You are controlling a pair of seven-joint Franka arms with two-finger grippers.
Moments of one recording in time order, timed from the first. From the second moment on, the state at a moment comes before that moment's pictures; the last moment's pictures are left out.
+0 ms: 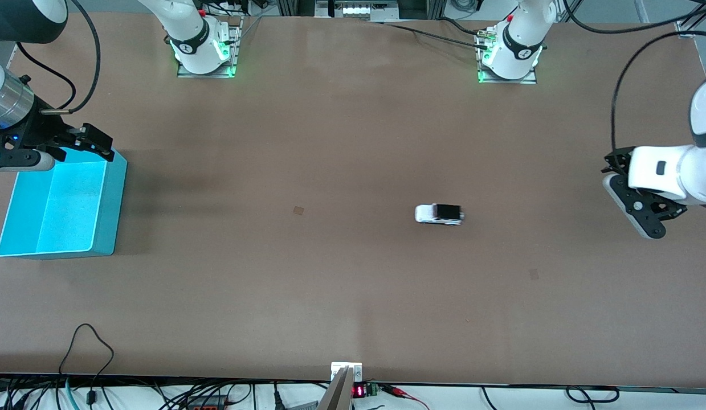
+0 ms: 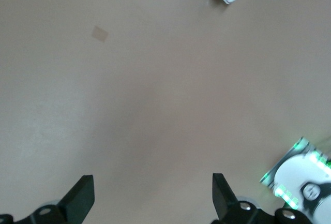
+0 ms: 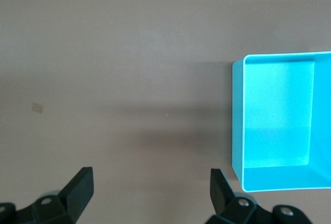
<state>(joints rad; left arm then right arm) 0.28 0.38 -0.40 -1.31 0.22 1.40 0.79 0.02 0.02 0.03 -1.70 -0.02 1.73 0.03</state>
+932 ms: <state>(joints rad) 0.05 0.19 -0.17 -1.37 -0.08 1.53 0.09 0.02 0.02 0.03 -1.70 -0.02 1.73 0.03</state>
